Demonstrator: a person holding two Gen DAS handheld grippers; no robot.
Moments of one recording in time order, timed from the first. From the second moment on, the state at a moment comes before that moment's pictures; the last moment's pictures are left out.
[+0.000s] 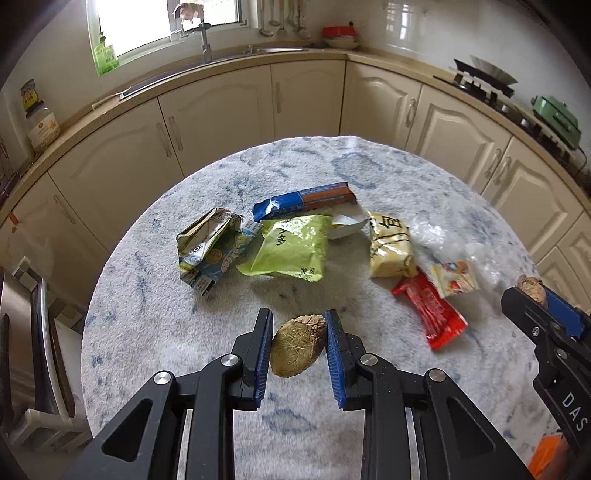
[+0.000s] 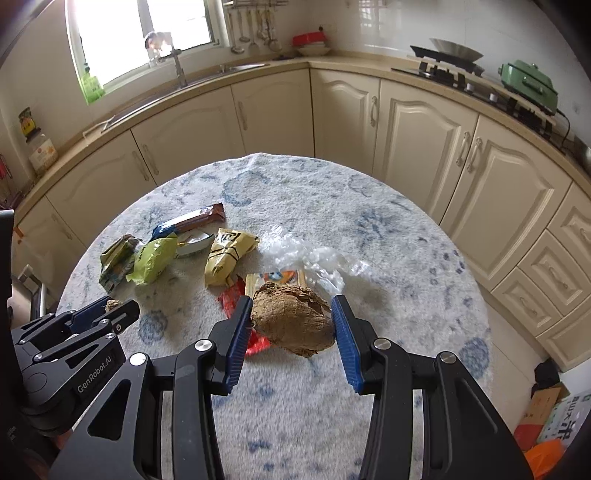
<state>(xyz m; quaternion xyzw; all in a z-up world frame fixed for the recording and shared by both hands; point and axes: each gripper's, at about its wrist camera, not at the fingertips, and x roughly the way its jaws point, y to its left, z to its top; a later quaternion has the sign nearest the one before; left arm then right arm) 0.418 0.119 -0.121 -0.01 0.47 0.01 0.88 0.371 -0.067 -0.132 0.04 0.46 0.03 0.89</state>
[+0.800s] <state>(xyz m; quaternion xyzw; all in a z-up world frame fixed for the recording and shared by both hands) 0.312 -0.027 -0.082 0.08 0.44 -0.11 0.89 0.248 -0.190 -0.111 0.10 0.43 -0.07 0.89</state>
